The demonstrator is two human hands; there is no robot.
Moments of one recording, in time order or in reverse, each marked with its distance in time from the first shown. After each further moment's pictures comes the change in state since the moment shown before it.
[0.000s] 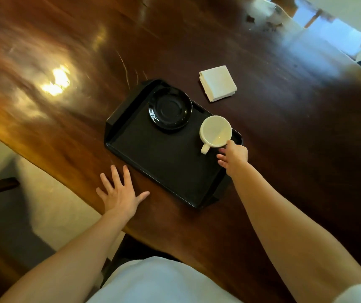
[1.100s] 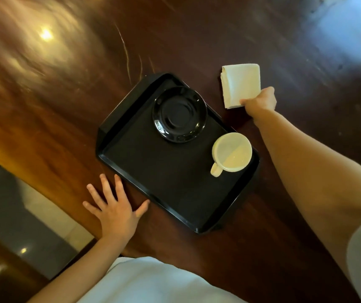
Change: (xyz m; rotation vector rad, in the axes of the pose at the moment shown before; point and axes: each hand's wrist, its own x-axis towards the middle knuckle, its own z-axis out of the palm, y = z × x) left_hand 0.015 0.006 0.018 -0.181 0.109 -0.061; right_hand 0.119 -0.162 0.090 -0.739 0.128 -0.430
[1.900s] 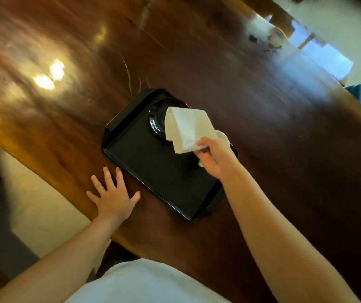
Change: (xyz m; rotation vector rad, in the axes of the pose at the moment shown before) left_hand -0.006 0.003 -0.028 0.008 -0.102 0.015; right_hand -0.224 0.057 -0.014 1.237 -0.626 0.275
